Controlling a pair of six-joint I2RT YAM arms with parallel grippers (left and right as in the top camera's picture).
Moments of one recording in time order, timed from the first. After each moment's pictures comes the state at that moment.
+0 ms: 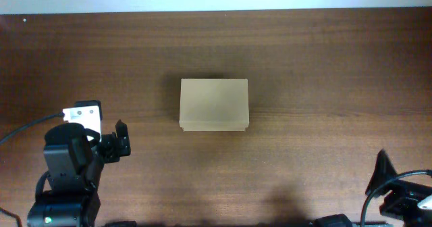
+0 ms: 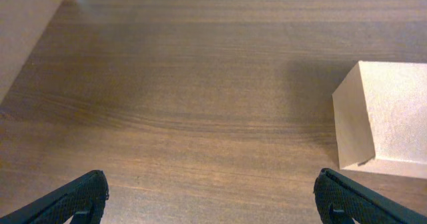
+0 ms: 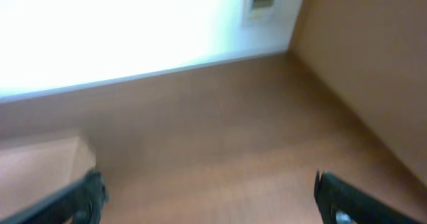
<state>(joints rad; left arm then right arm) 0.05 0.74 0.97 -0.89 -0.14 0.03 0.15 0.48 1.35 -1.22 0.40 0.18</state>
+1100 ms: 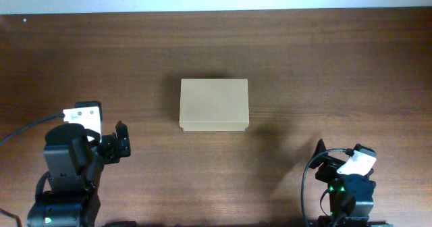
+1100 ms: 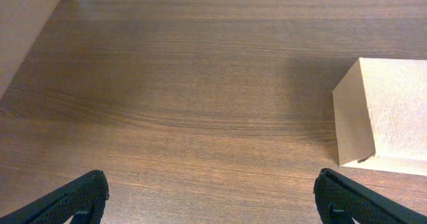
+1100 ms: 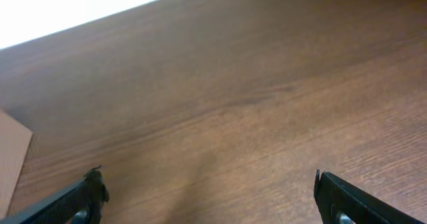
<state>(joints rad) 0.05 0.74 0.97 -0.90 -0.14 0.03 -0.07 0.04 0.15 -0.52 0.18 0.27</state>
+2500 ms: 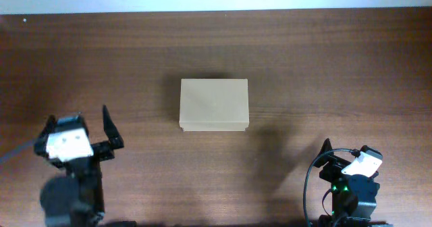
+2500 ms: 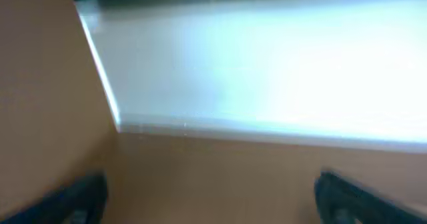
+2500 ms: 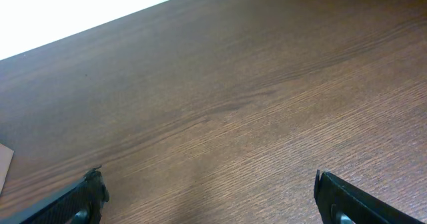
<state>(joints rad) 0.05 0.38 0.62 -0.22 -0.20 0.06 -0.13 0.04 0.15 -0.52 0.18 0.27</state>
